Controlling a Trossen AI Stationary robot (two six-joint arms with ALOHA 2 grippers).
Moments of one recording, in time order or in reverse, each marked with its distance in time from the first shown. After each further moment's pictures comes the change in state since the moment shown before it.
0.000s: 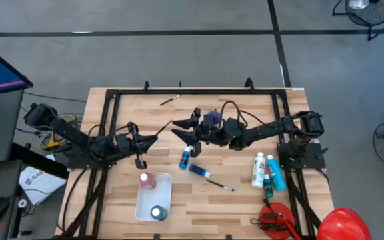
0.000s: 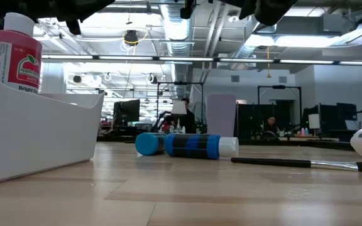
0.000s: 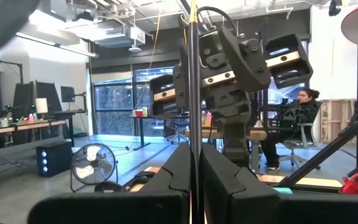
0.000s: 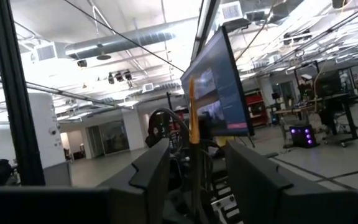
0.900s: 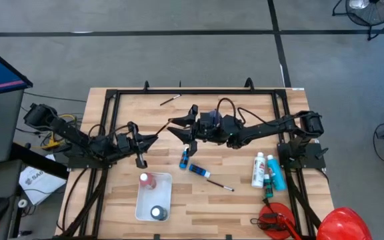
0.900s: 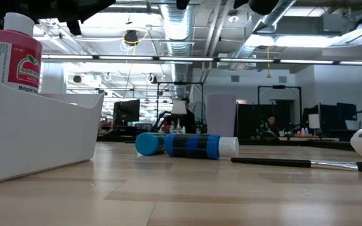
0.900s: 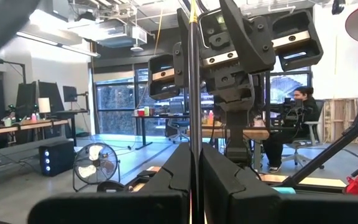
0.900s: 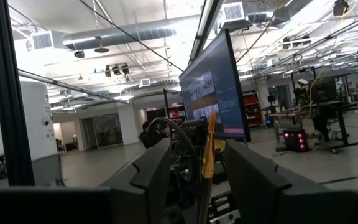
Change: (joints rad) left arm 0.009 0.000 0.000 -0.003 0.001 0.000; right arm -0.002 0.003 0.099 -0.115 -0.001 -0.060
